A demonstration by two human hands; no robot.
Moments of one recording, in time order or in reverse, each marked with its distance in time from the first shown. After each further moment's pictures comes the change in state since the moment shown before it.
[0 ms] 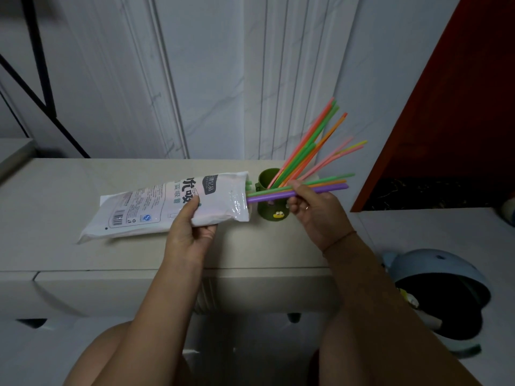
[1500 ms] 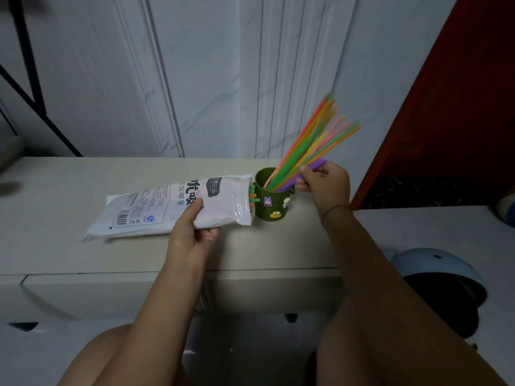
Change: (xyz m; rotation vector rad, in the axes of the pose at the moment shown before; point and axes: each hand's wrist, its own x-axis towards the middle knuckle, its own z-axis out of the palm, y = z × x) left_hand 0.010 -0.009 -0.003 0.047 0.029 -0.037; right_hand 0.055 -0.008 -0.019 -0.560 0.243 -0.351
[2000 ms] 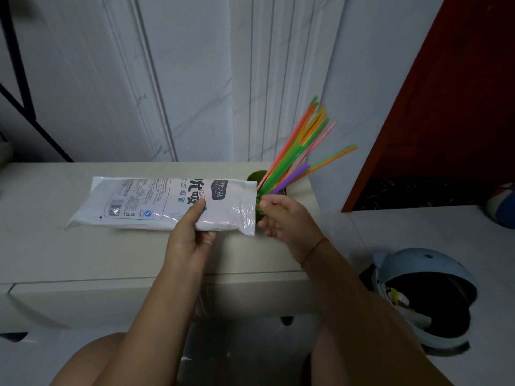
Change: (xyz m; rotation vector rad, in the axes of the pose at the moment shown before) left_hand -0.009 -0.012 0.009 0.112 -0.069 0.049; right_hand -0.064 0.001 0.016 0.195 -0.384 0.391
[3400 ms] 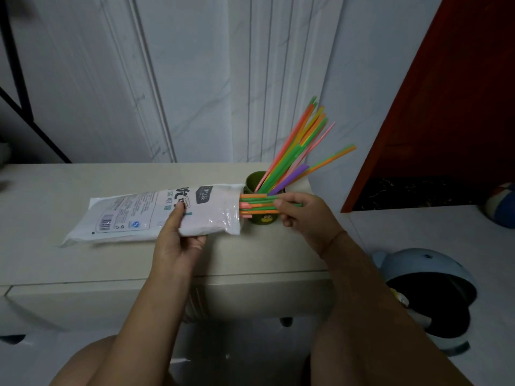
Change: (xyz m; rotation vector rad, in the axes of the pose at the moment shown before) left_hand 0.007 0.014 -0.016 -0.095 0.022 -0.033; right_hand 0.013 -0.007 -0.031 -0.105 0.002 -0.135
